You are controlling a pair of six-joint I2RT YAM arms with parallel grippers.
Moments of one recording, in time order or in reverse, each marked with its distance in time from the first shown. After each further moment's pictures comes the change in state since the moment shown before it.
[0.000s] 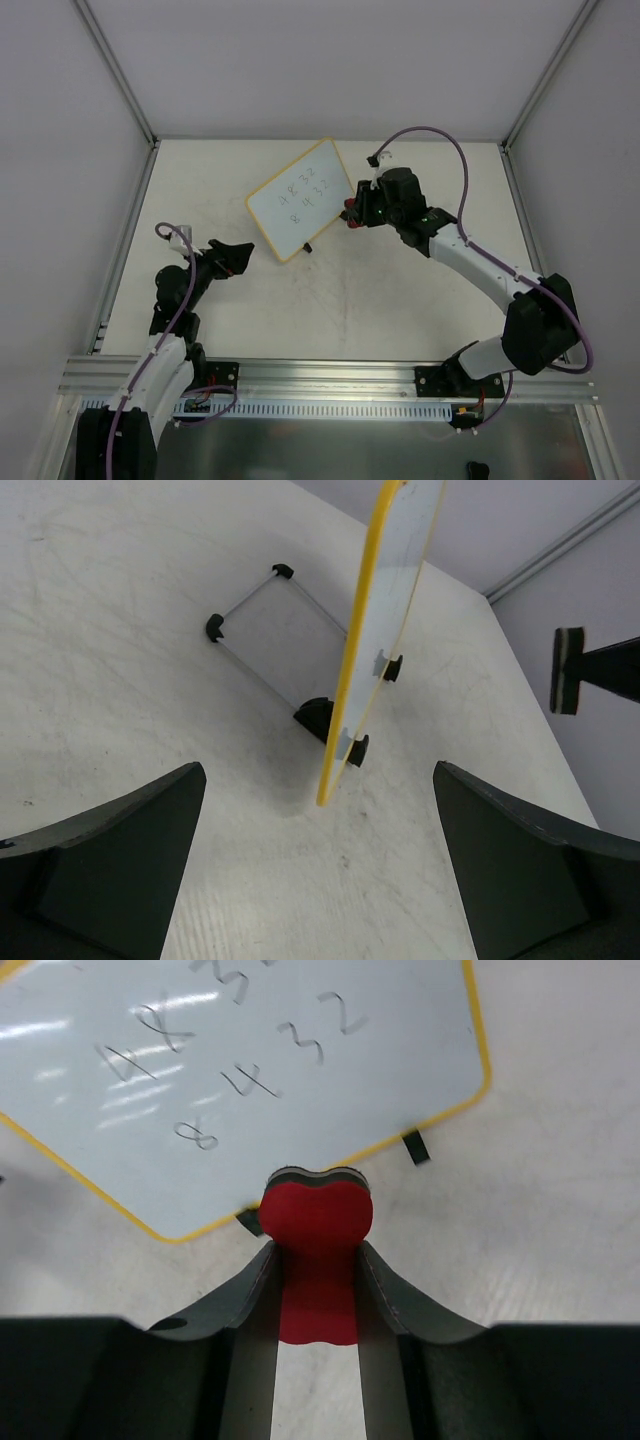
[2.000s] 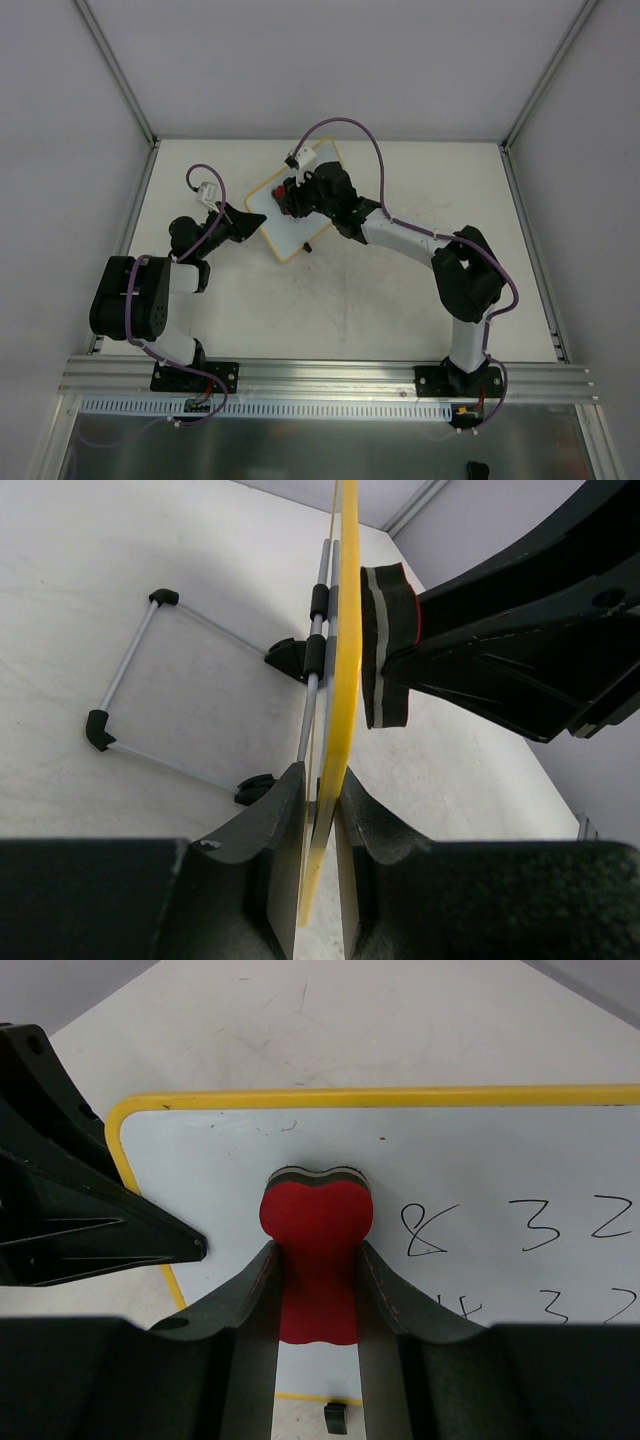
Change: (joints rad) left arm 0.016 0.909 0.340 0.633 0.380 -0.043; right arm 0.208 0.451 0.316 0.376 -0.115 -0.248
